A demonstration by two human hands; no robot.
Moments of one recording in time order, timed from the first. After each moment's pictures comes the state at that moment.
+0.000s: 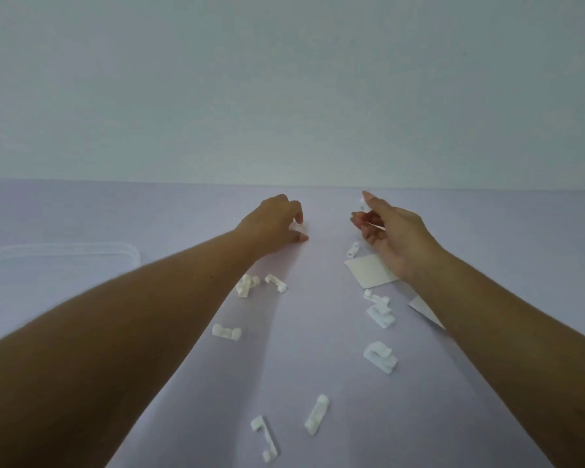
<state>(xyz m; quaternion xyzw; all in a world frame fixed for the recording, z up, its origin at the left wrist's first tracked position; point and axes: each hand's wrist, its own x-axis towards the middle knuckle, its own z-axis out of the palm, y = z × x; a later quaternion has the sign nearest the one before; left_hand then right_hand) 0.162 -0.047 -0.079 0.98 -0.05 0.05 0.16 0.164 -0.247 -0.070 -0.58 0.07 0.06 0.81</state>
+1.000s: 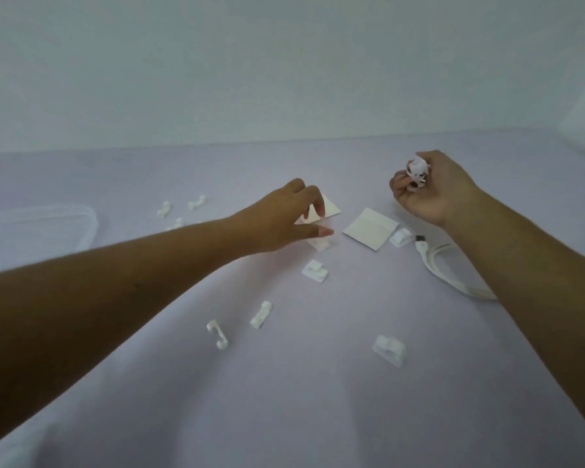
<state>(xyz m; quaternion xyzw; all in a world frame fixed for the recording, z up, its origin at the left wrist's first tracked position) 0.065 -0.137 -0.066 0.95 -0.24 0.00 0.18 0.132 -0.379 -0.057 -0.40 0.17 0.10 0.89</state>
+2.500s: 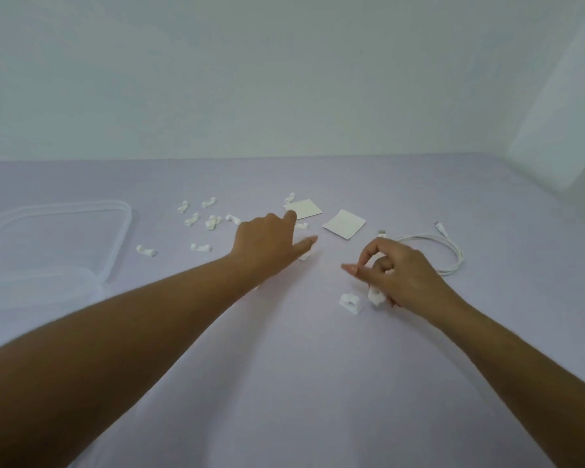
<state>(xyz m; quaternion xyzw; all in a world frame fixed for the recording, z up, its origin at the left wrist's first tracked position) -0.028 -0.168 -0.059 0.99 -0.04 0.12 0.05 -0.071 -0.384 -0.053 -0.89 -0.07 0.03 0.45</state>
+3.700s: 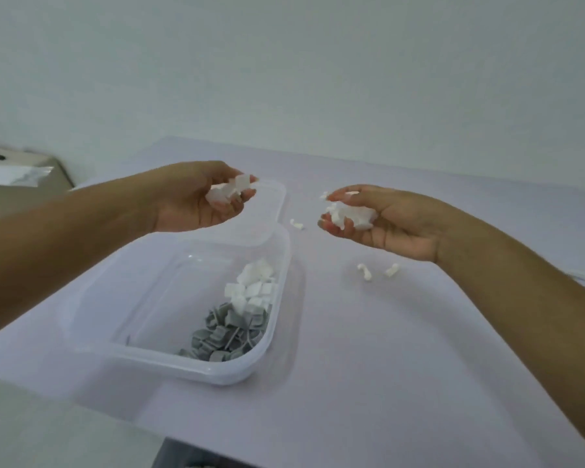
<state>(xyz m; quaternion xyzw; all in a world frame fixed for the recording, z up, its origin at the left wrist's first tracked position) -0.200 0.067 0.048 0.55 0.23 -0.06 0.80 -0.106 -0.184 0.034 -0.56 -0.11 0.41 0.71</state>
